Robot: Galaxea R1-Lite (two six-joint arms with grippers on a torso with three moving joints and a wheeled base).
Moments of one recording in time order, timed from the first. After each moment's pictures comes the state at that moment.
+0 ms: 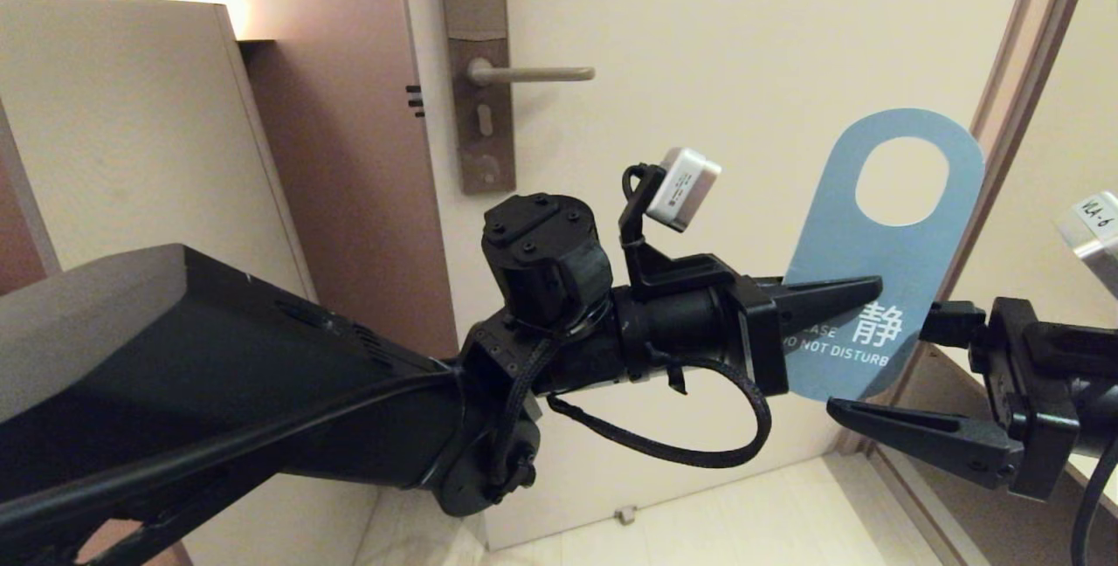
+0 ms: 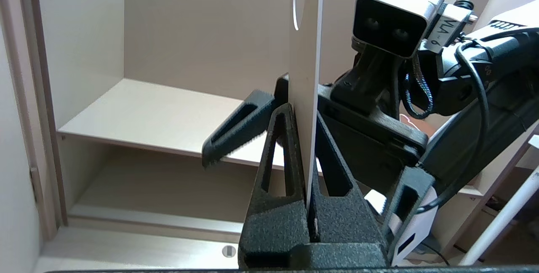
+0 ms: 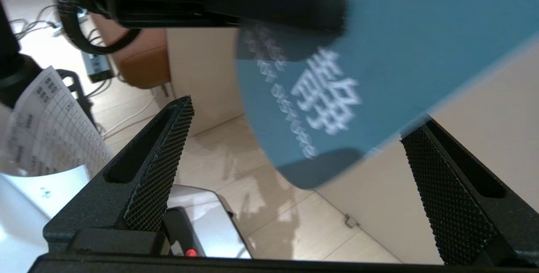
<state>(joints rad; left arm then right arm) -0.92 2.10 -1.20 -1.21 -0.65 -0.49 0.27 1.22 -0.61 -0.32 0.67 -0.16</state>
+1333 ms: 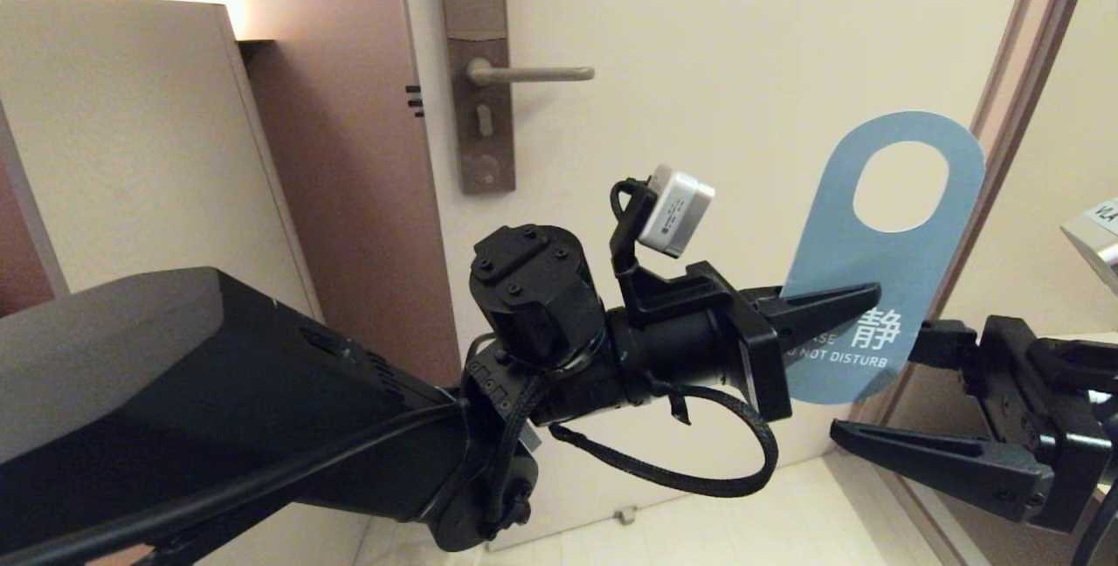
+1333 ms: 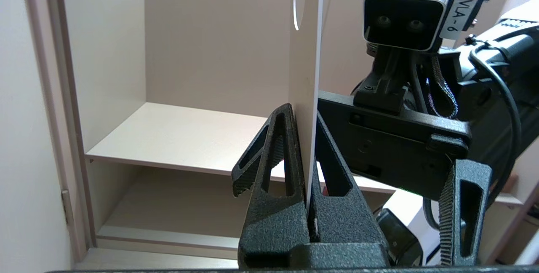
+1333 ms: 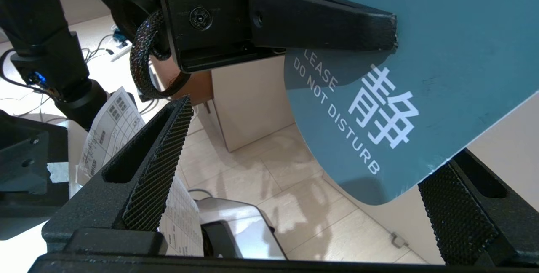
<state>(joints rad) -0.94 2.11 -1.12 -1.34 -0.58 -0.43 0.34 1.20 -0.56 -0.40 0.70 -0.01</state>
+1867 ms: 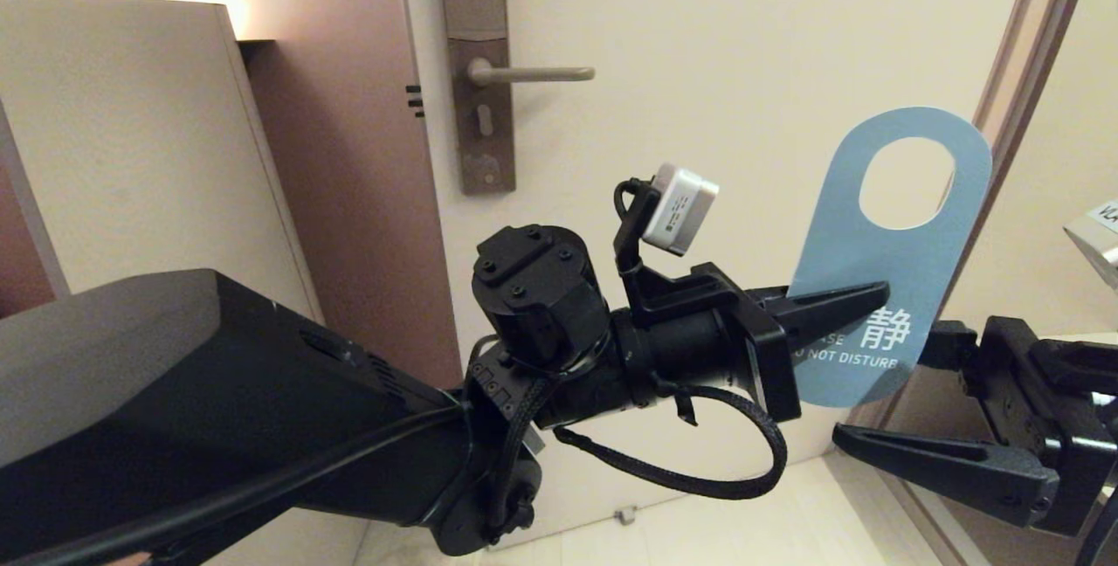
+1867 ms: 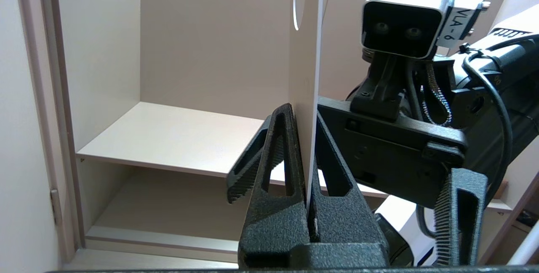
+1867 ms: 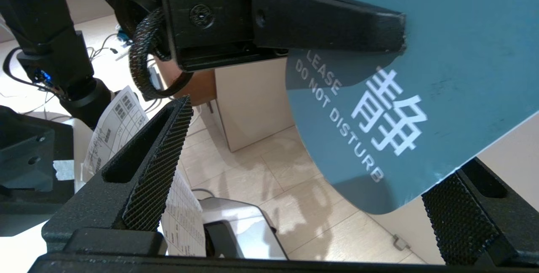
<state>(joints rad) -0.95 2.11 -1.13 -1.34 -0.57 -0.46 0.34 1.20 -0.56 -0.40 0.71 -0.01</state>
